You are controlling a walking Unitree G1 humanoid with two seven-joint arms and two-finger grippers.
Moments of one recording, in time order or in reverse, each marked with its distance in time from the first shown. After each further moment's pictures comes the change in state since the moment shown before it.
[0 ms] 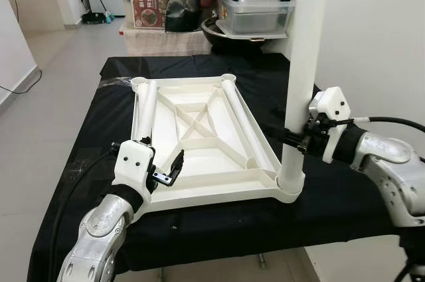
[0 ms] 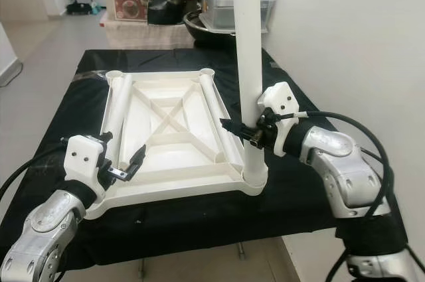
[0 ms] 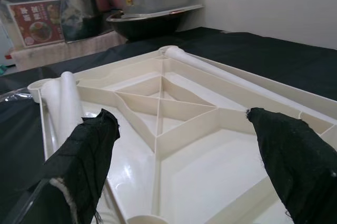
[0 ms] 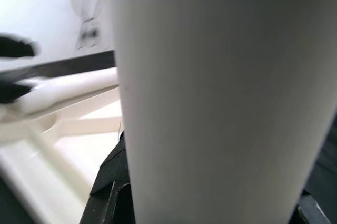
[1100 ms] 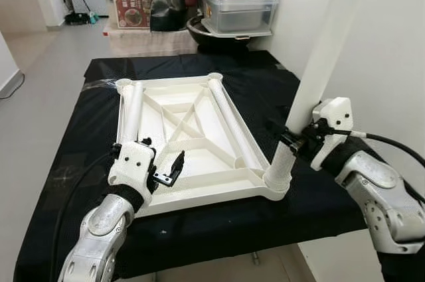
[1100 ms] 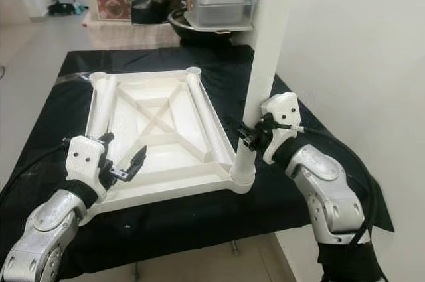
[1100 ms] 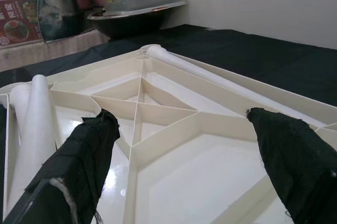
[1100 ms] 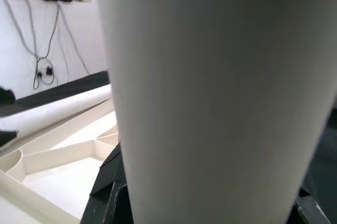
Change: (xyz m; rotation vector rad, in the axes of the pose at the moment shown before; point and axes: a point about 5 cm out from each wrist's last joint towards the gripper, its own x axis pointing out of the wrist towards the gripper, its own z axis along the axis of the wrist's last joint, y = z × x) left arm 0.001 0.000 -0.004 -0.002 0.008 -0.007; right arm 0.000 0.029 -0.011 0.121 -0.091 -0.125
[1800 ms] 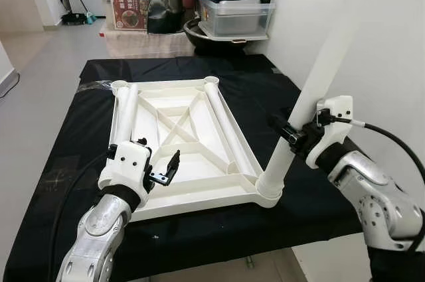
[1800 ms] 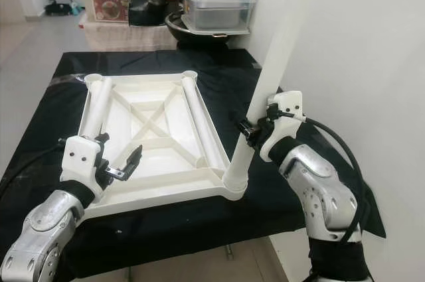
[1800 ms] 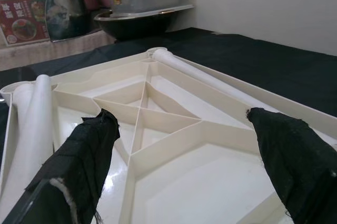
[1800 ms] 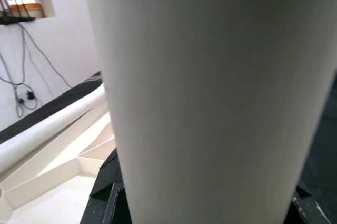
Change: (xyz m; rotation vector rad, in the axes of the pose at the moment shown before) left arm -0.002 0.006 -0.002 -0.001 0.007 0.034; right arm 0.005 0.002 -0.015 0.227 0.061 -0.144
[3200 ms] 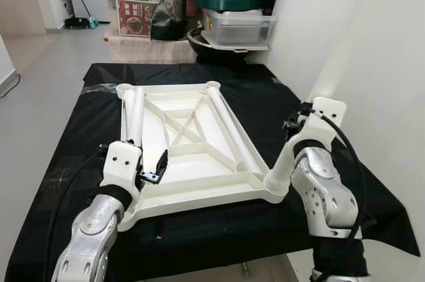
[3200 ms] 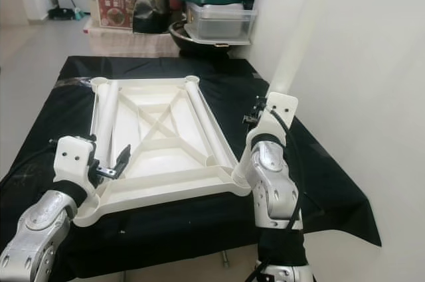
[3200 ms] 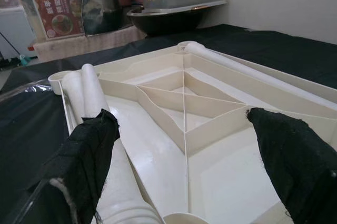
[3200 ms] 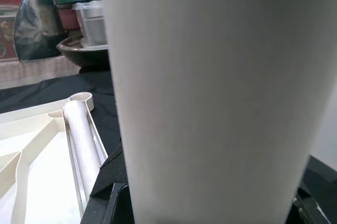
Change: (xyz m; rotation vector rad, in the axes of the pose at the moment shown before) left arm 0.000 0.015 -0.008 0.041 0.043 0.092; right arm 0.028 0.000 -0.012 -0.018 -0.029 -0.787
